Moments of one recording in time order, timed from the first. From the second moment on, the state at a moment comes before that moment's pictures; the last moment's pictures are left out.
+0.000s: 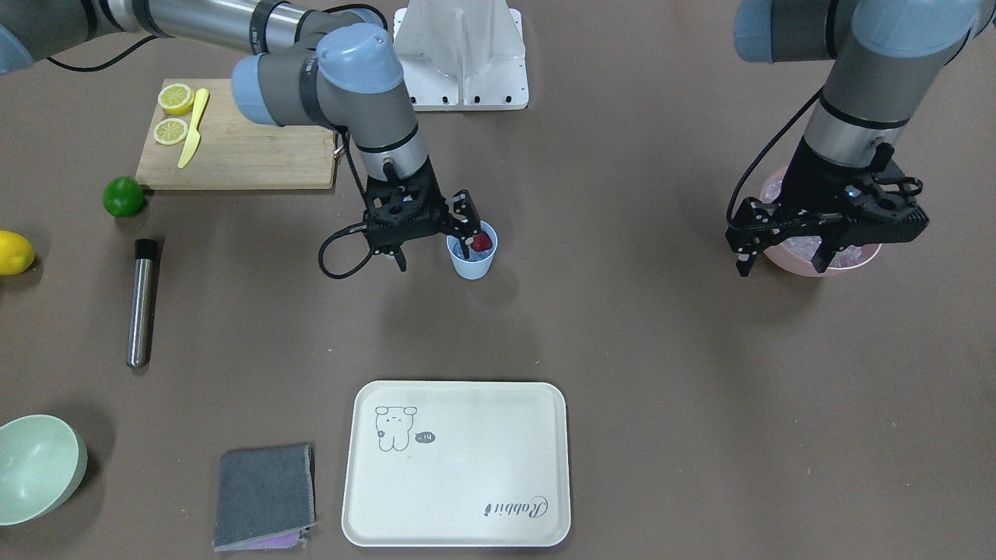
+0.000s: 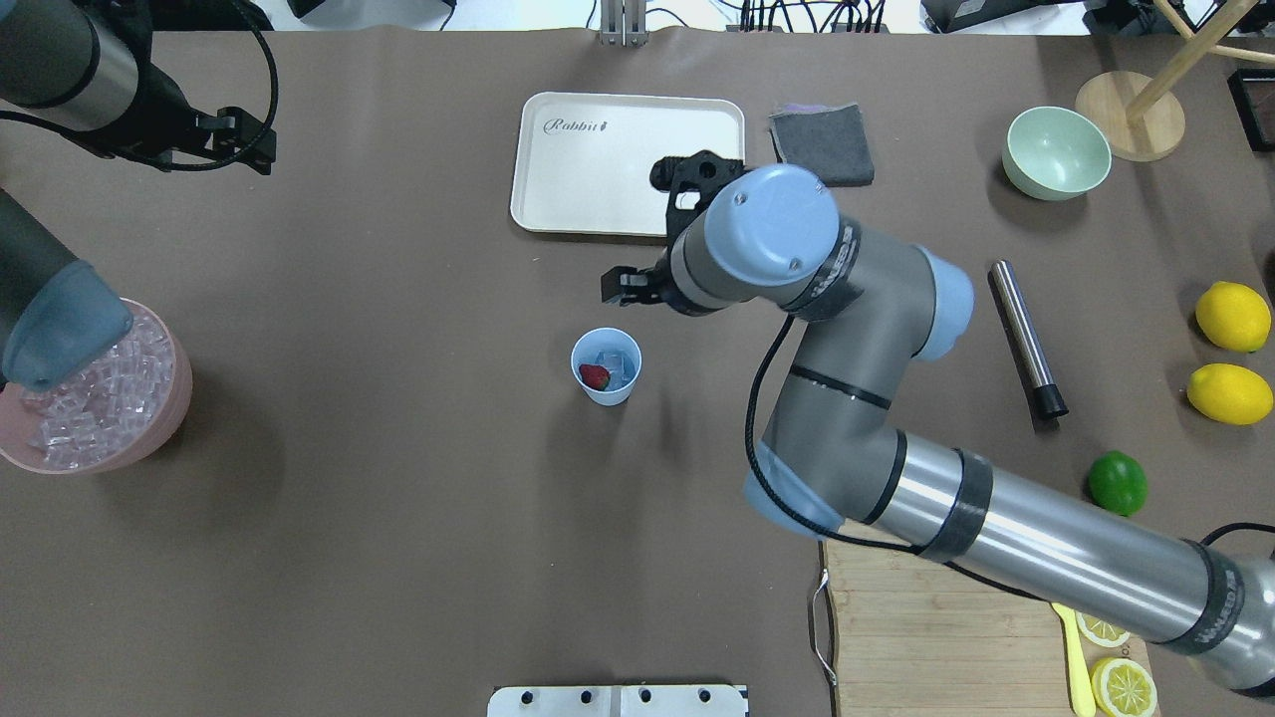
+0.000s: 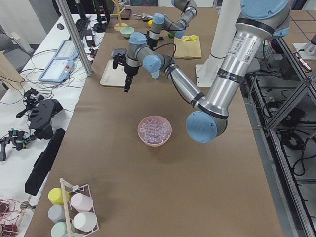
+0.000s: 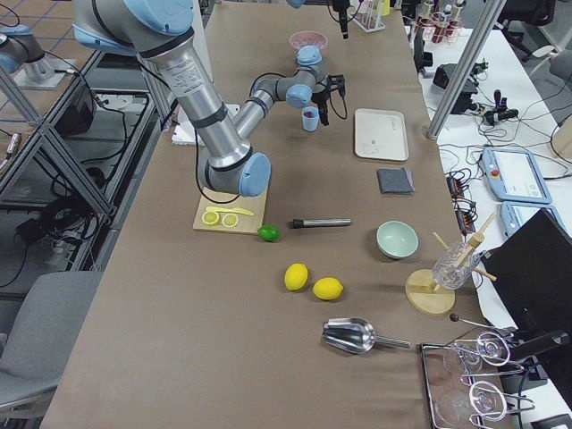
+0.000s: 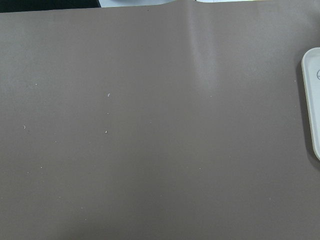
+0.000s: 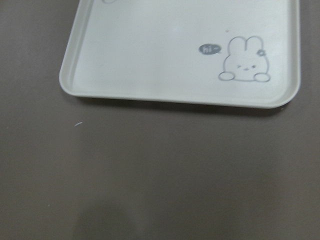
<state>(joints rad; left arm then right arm) -0.99 -1.98 -1.91 -1.54 -1.95 -0.85 0.63 -0.89 1.62 -1.34 1.82 1.15</state>
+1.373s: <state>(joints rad) -0.99 -1.98 -1.91 -1.60 -1.94 -0.84 1.03 -1.26 1.50 -1.35 2.10 0.52</state>
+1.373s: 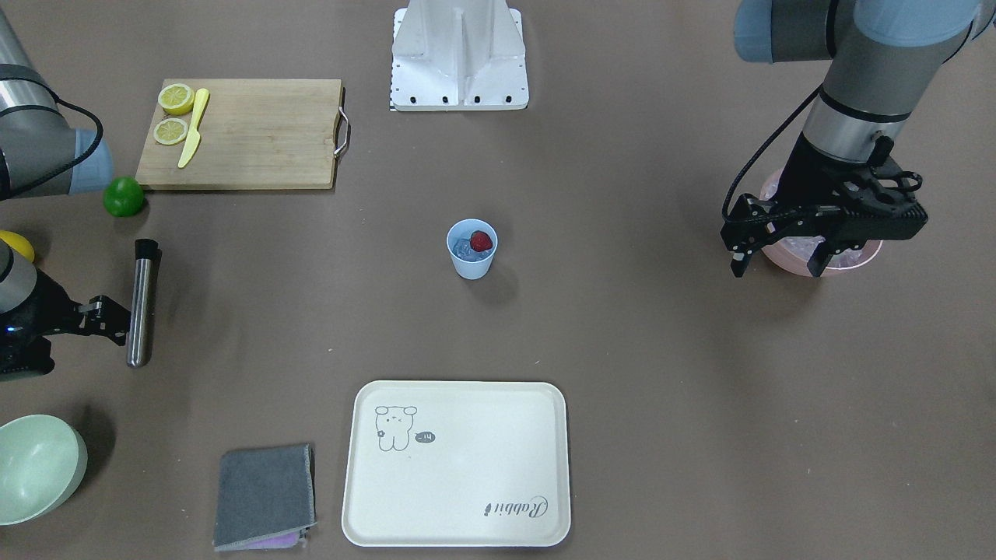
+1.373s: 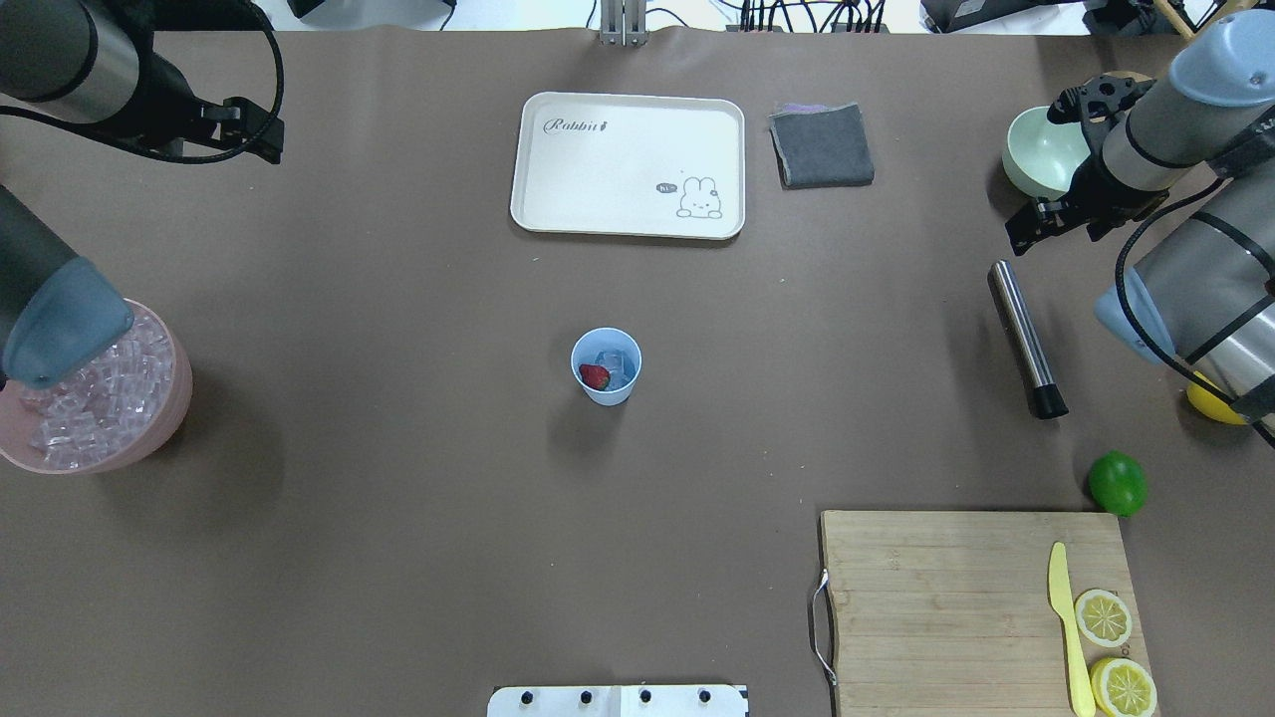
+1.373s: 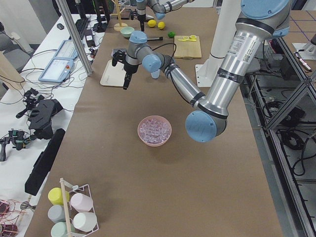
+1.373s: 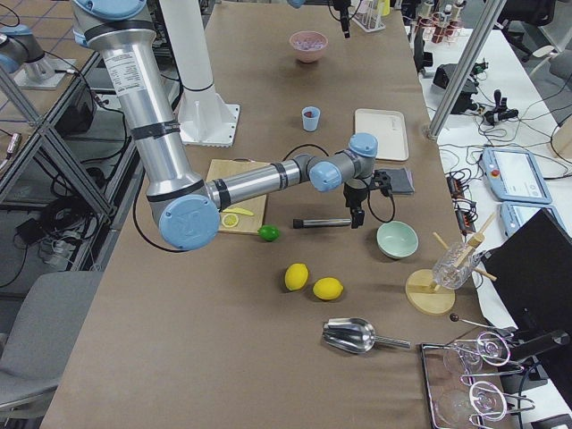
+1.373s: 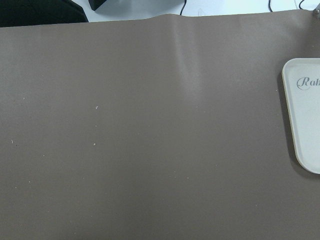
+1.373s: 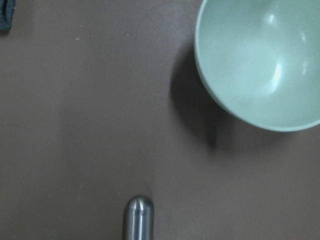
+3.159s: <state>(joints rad) -1.00 -1.99 -1.91 -1.59 -1.93 -0.84 0.95 -1.28 1.41 -1.16 2.13 0.63</state>
